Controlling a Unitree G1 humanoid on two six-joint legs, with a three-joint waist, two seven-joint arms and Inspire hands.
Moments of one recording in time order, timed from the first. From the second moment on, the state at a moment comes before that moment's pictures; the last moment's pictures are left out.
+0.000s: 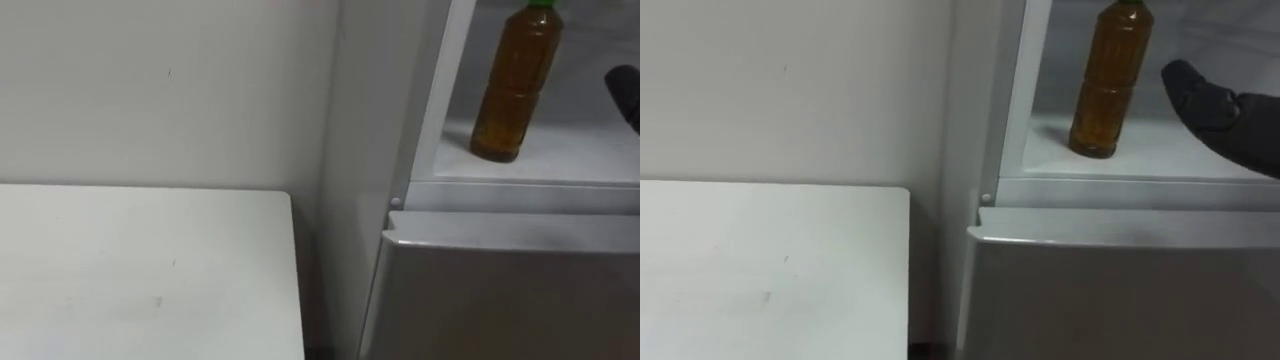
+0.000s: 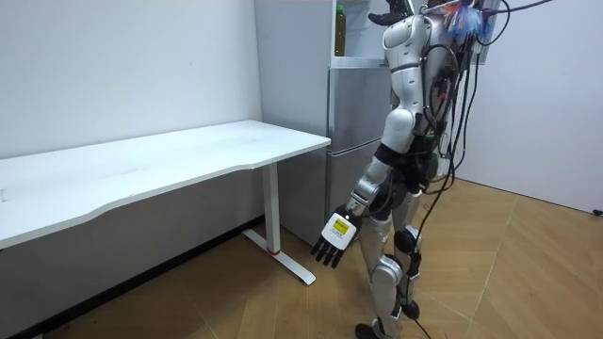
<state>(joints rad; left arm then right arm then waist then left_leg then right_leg) 0.34 0.20 0.18 0.96 -0.14 -0.05 0.10 -0.11 -0.57 -0.30 -0.59 0.20 -0.09 -0.39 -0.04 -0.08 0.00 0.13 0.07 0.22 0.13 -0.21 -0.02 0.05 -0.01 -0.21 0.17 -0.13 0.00</state>
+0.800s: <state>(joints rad) 0.34 0.17 0.13 1.00 -0.11 -0.13 0.11 0.07 -0.30 -0.30 -0.62 0.51 -0.20 -0.11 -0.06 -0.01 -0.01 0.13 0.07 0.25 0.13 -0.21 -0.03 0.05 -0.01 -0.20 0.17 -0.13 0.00</state>
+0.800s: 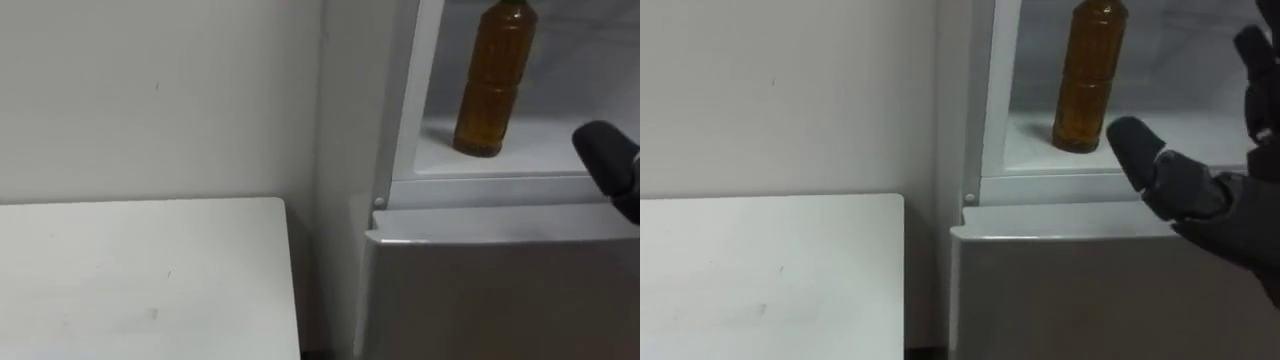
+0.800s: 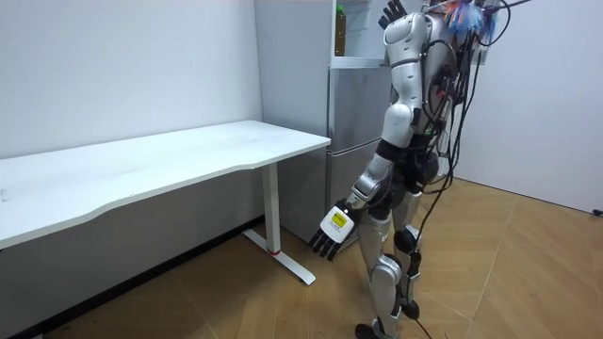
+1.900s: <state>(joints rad) 0.32 0.16 0.08 0.99 -0.15 -0.15 0.11 0.29 -0.19 -0.30 0.08 0.52 -0.23 -0.56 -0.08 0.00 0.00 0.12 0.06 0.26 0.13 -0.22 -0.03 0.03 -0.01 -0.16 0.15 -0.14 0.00</state>
